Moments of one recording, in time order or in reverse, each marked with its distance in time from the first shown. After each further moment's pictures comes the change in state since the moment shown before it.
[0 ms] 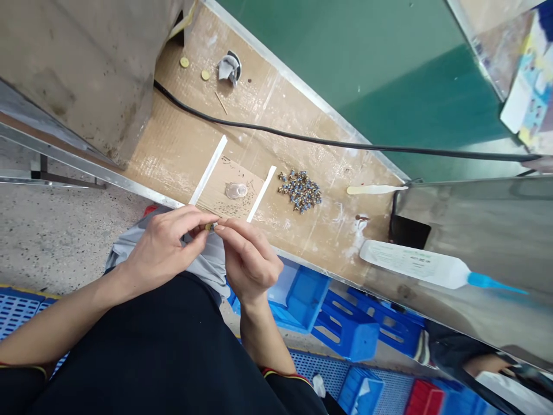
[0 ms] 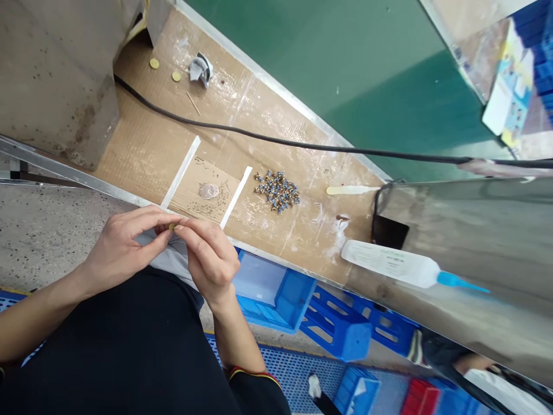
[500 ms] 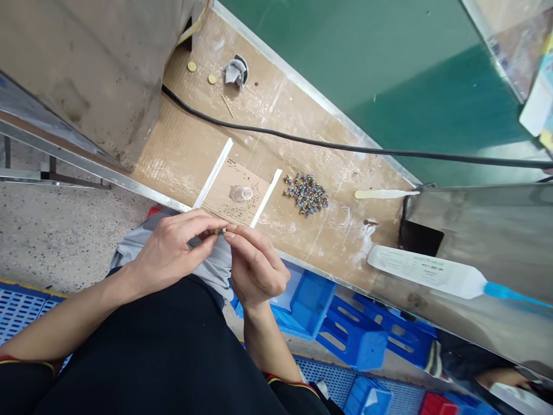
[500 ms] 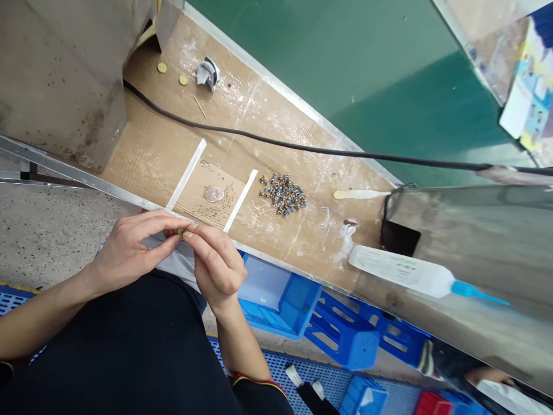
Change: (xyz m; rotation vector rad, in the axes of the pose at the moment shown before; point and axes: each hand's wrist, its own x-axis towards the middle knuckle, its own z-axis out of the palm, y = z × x) left_hand 0.003 0.002 0.002 -0.031 -0.002 0.057; right_hand -0.011 0.000 0.003 -0.037 0.085 0.021
